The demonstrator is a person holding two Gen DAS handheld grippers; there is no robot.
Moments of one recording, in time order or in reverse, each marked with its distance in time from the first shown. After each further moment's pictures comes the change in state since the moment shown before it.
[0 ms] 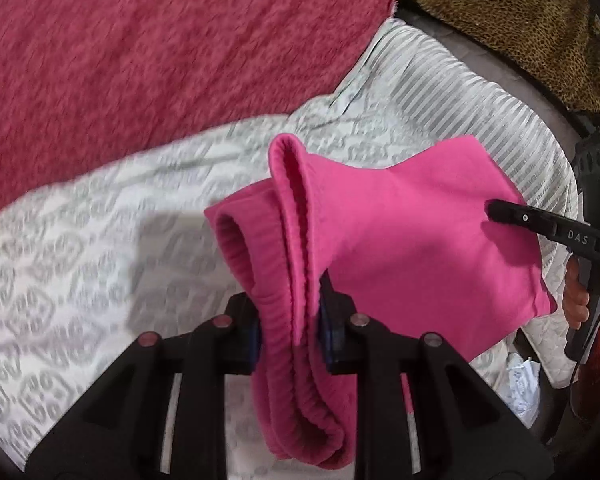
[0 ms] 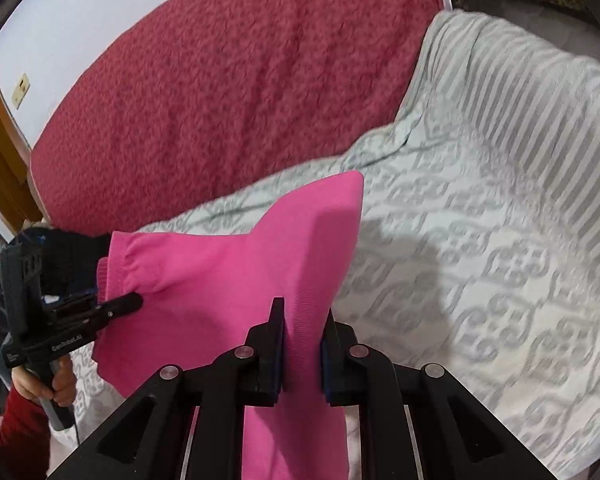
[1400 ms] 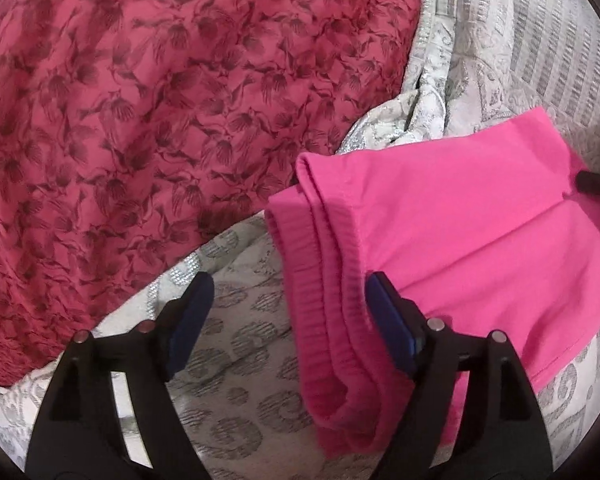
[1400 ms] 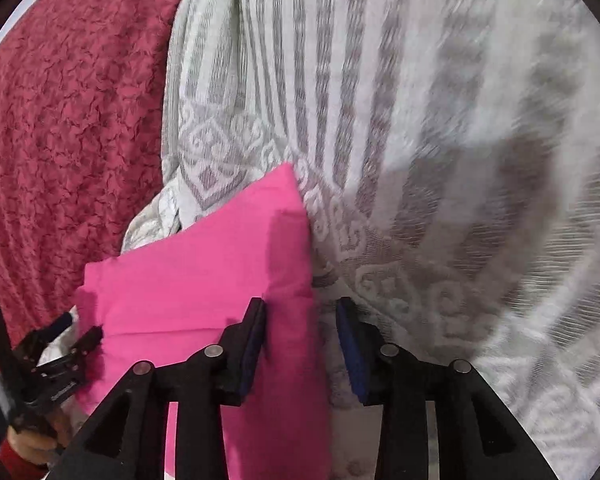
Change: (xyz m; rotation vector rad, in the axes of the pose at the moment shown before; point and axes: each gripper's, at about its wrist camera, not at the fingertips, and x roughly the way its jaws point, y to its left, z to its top) left arm 0.292 -0.030 0.140 0.238 -0.065 0.305; right arm 0.177 -0.231 0.106 0.298 -0.138 -0.271
